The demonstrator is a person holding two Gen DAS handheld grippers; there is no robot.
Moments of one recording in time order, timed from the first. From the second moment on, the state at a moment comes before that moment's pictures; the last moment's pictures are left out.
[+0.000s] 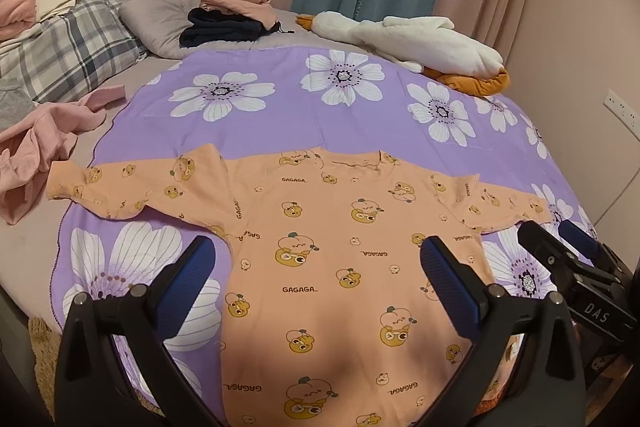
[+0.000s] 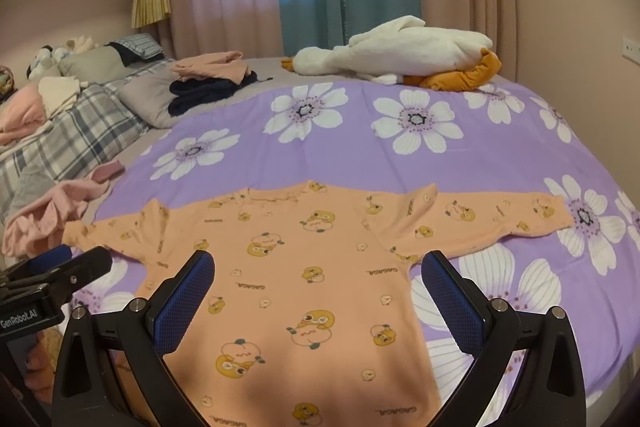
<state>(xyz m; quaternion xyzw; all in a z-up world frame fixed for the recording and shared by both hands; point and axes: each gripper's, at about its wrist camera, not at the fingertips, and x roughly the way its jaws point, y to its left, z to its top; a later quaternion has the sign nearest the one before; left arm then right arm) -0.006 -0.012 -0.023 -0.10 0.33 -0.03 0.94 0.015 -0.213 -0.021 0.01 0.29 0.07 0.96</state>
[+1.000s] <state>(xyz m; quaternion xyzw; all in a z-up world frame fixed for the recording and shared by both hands) -0.006 -0.019 -0.023 -0.11 0.35 -0.05 0.93 0.019 -0.216 -0.027 0.02 0.30 0.07 0.95</state>
